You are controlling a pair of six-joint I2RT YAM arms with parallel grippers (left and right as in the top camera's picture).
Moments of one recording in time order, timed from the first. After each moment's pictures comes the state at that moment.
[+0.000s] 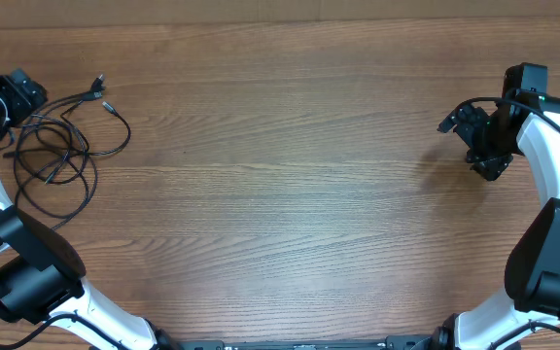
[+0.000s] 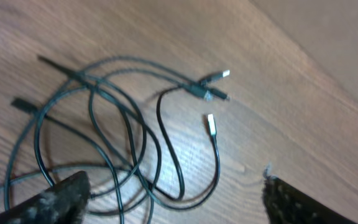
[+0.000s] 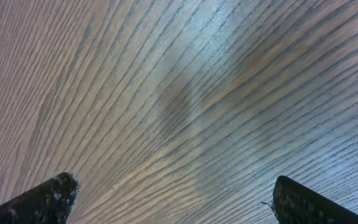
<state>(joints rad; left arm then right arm) 0.60 1.98 1.85 -0.86 0.31 -0.16 -0.24 1.82 1.38 -0.90 -0.18 0.59</state>
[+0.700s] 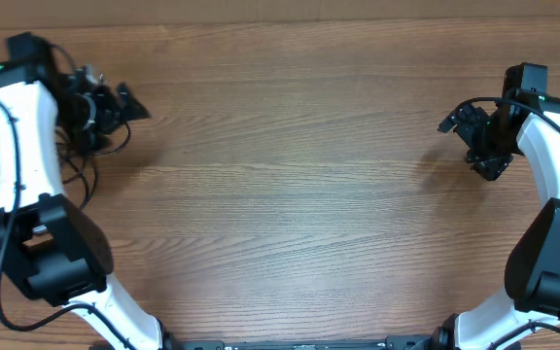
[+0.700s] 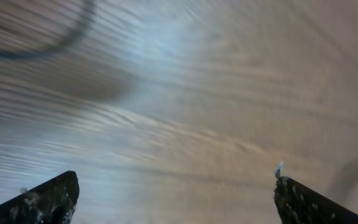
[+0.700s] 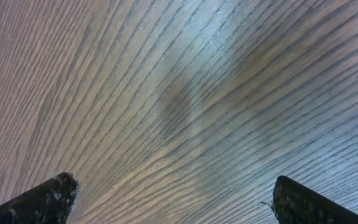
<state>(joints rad) 0.30 1.98 1.85 -1.30 0.41 -0.17 -0.24 1.82 1.38 -0.90 -0.18 0.59</state>
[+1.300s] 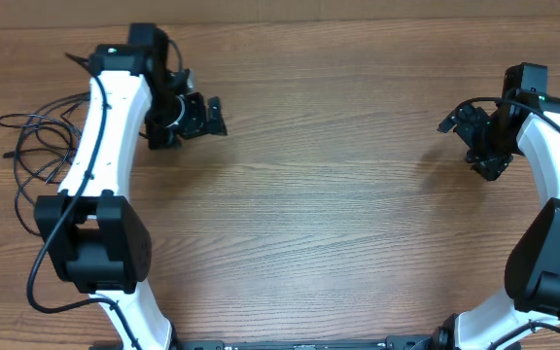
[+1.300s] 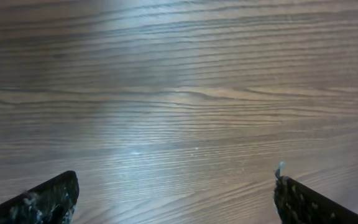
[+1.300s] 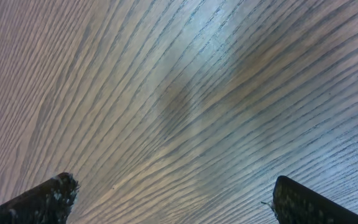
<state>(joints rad) -0.05 1.98 1.82 -1.33 0.30 -0.18 -0.24 1.82 1.38 -0.90 -0.18 0.59</state>
